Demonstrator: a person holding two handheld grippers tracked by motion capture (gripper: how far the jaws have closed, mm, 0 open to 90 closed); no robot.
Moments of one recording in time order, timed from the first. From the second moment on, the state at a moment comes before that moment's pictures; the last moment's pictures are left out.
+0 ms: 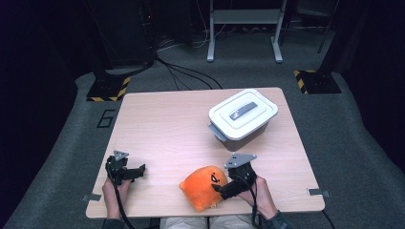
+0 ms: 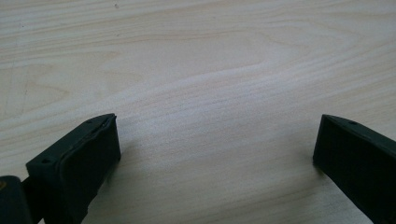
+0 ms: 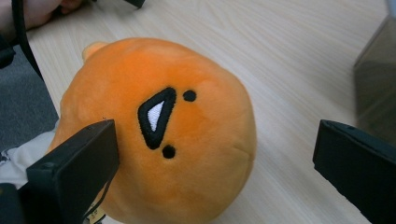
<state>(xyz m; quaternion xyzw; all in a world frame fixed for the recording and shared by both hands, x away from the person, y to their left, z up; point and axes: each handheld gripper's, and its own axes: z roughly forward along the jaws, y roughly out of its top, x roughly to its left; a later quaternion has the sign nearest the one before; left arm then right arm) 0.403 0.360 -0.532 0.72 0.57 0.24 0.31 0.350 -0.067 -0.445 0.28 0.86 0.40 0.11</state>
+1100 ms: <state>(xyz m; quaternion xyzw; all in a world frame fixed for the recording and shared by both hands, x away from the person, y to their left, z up) 0.403 0.360 -0.532 0.72 0.57 0.24 0.31 0.343 -0.068 -0.456 0.27 0.86 0.43 0.07</state>
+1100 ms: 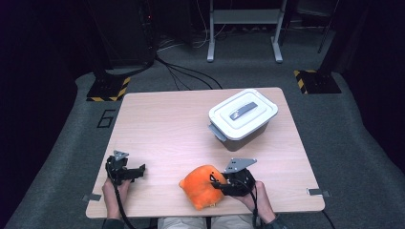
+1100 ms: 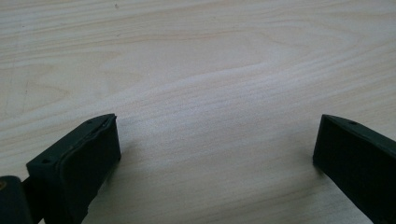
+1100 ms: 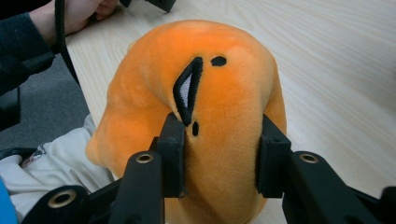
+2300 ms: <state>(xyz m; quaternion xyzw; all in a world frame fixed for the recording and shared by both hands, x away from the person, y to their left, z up) 0.402 0.360 -0.532 0.72 0.57 0.24 0.31 0.331 -0.132 -0.445 0.32 0.83 0.44 0.11</state>
